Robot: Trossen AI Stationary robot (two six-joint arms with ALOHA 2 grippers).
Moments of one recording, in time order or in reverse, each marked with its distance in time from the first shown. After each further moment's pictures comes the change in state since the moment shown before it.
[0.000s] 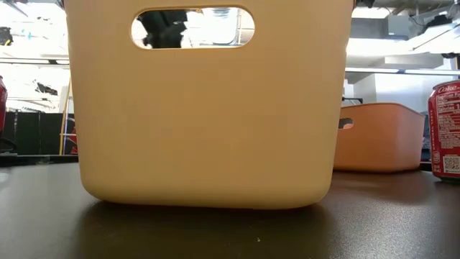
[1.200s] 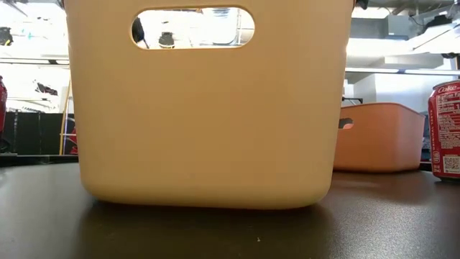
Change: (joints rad) left arm 0.324 -0.201 -0.345 -0.250 -0.059 -0.323; right arm -0.005 0.014 0.000 0.119 -0.001 -0.049
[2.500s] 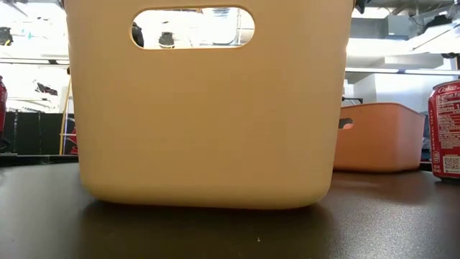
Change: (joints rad) left arm 0.047 0.053 0.000 -0.078 0.057 0.029; right arm -0.057 0.000 0.000 0.010 0.000 0.002
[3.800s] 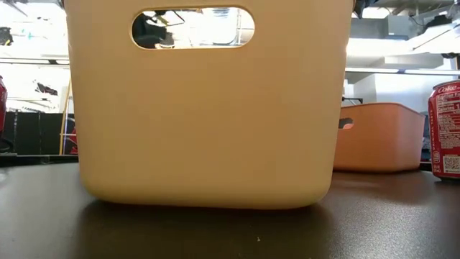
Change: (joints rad) left arm -0.169 0.158 0.430 -0.071 0.058 0.290; right arm -0.073 0.000 0.000 -0.007 0.000 -0.052
